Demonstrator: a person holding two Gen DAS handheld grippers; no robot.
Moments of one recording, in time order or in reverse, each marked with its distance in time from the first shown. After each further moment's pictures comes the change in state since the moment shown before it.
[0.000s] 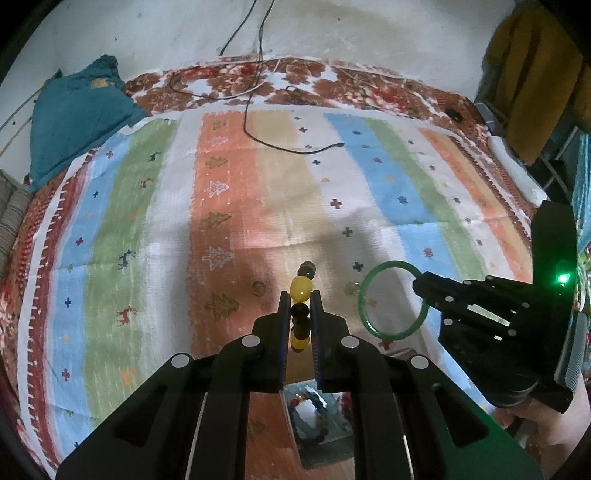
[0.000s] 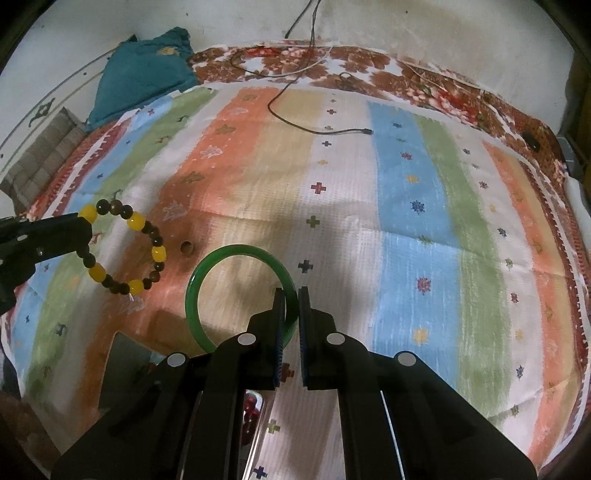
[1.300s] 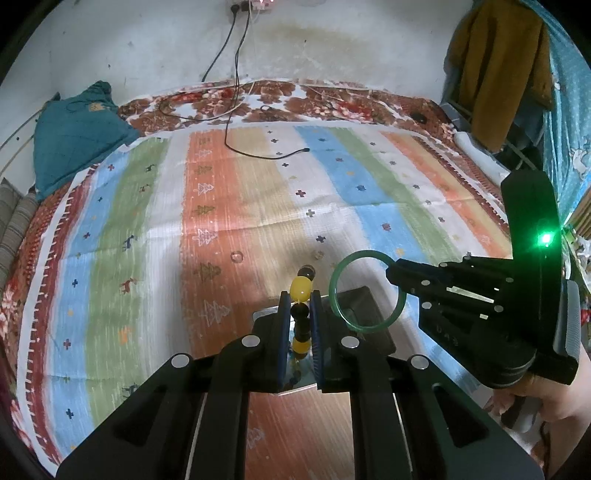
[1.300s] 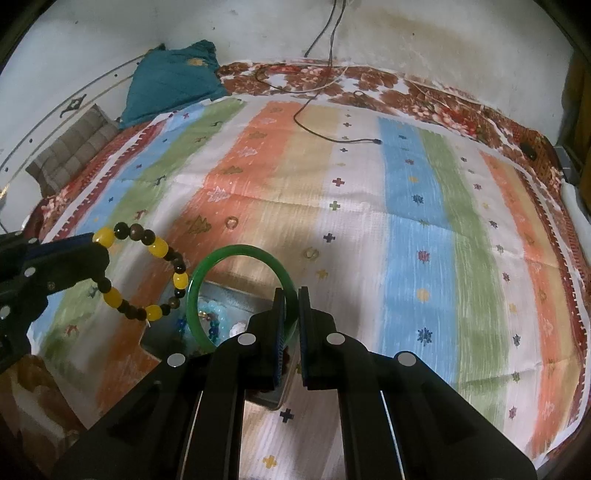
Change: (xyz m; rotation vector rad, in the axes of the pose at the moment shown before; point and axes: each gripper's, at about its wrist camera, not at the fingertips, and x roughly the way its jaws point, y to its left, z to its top) left arm -0.060 -0.026 -0.071 0.069 -0.094 -0.038; right arm -0.059 0.020 -0.056 -0.041 -0.068 0.036
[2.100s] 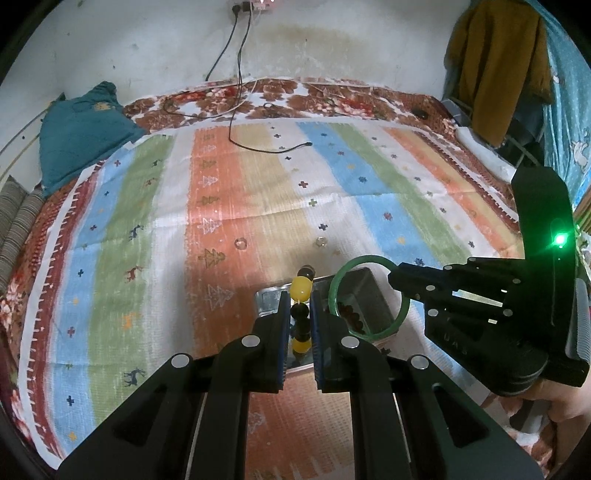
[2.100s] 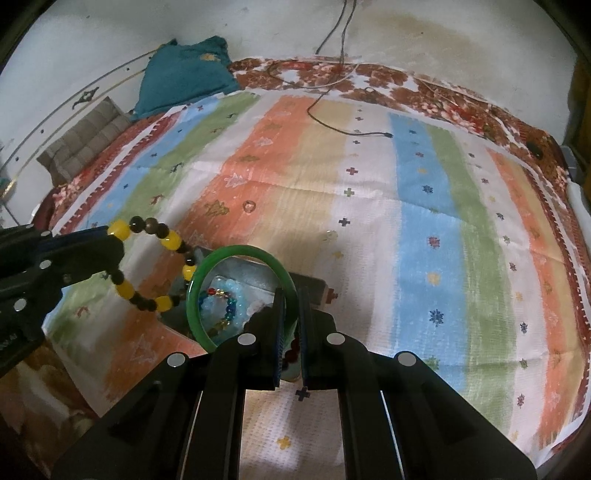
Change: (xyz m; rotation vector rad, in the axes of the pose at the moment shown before) left arm -0.009 -0.005 -0.018 0.010 0.003 0.026; right arm -0.008 0.011 -0.018 -0.019 0.014 0.033
